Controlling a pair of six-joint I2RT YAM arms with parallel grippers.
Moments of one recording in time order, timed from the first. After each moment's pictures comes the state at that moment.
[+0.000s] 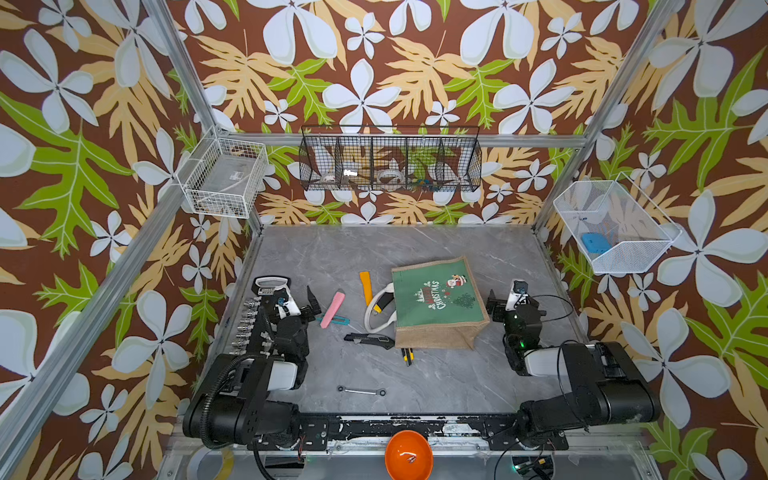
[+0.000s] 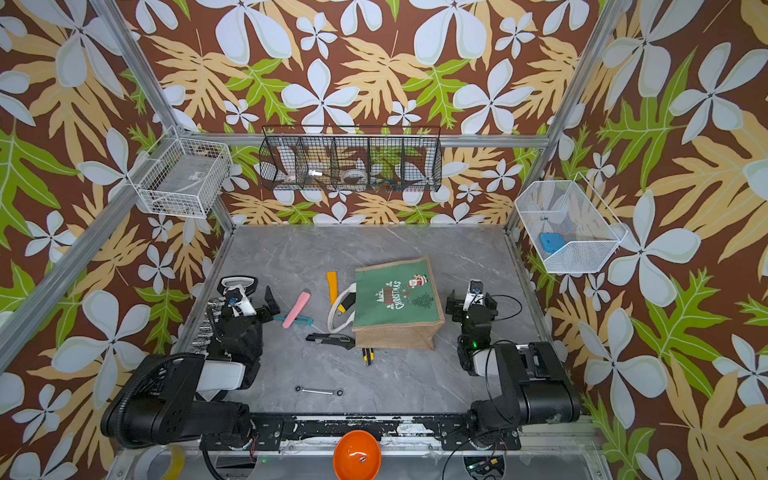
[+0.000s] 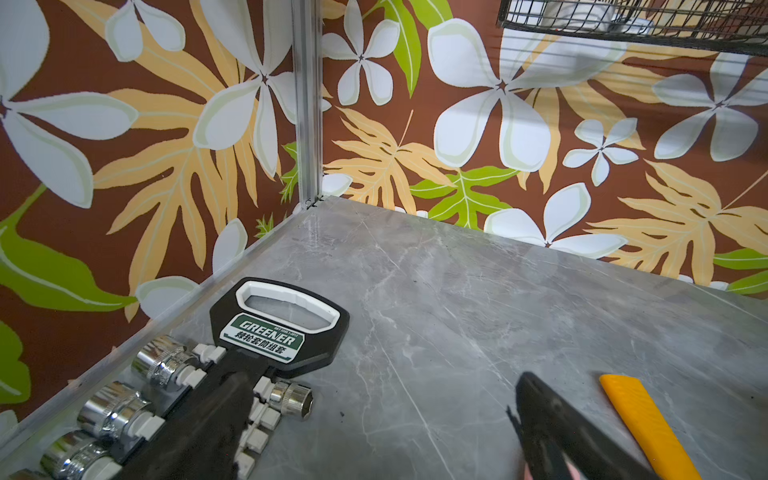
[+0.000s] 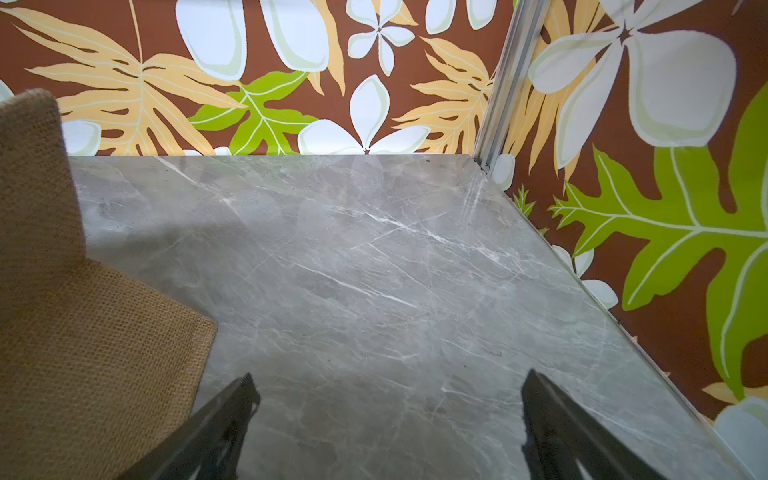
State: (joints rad) left arm -0.12 1.37 0.13 1.18 -0.43 -0.15; right arm 0.03 1.46 0.23 0.99 0.23 -0.02
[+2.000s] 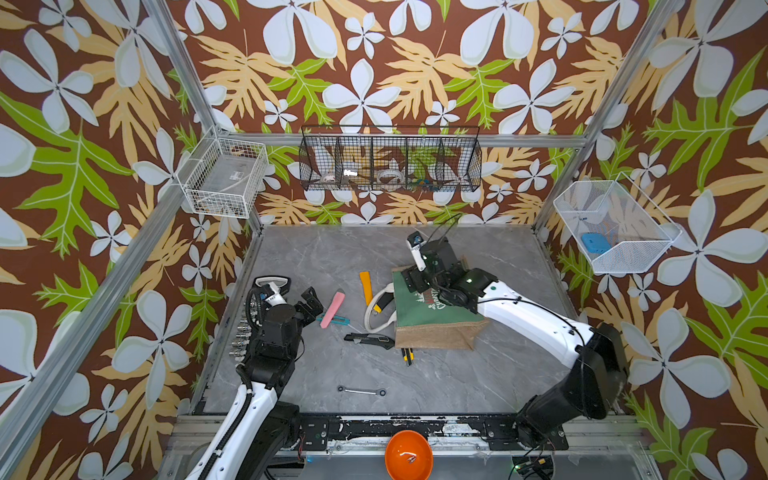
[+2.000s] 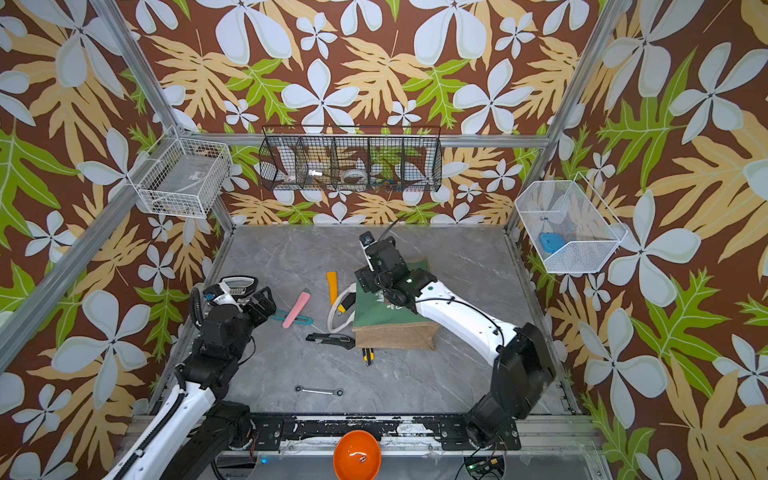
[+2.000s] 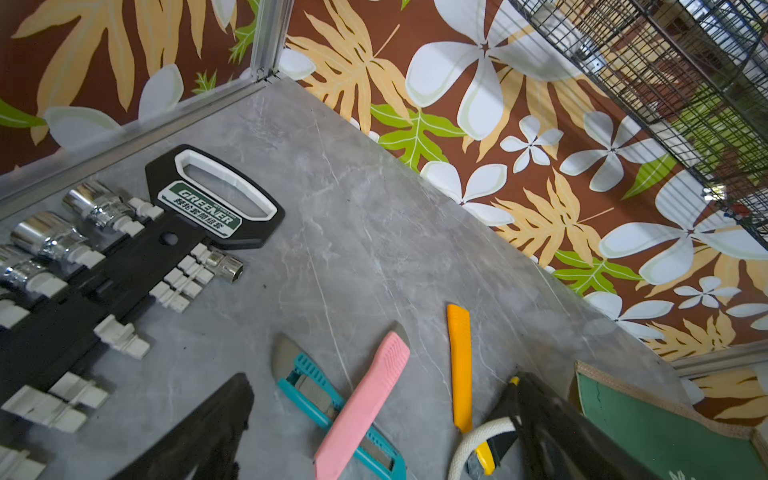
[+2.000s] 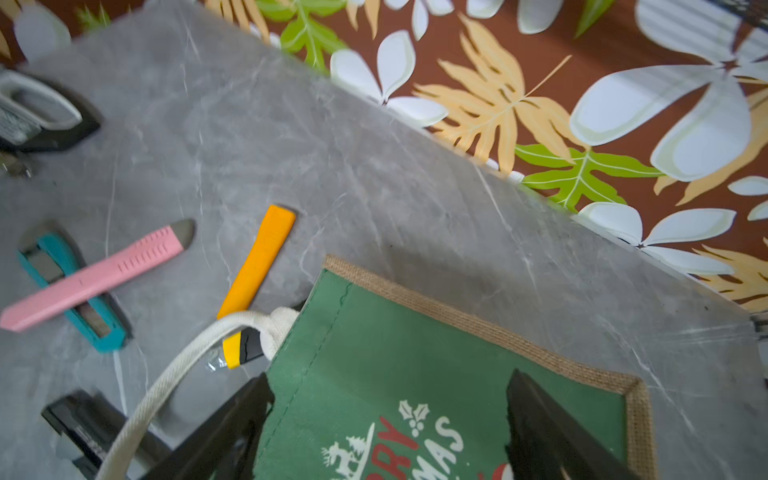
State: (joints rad) left arm -0.17 0.65 0.43 -0.15 -0.26 -0.68; right arm 0.74 1.65 1.41 -0.46 0.33 -0.05
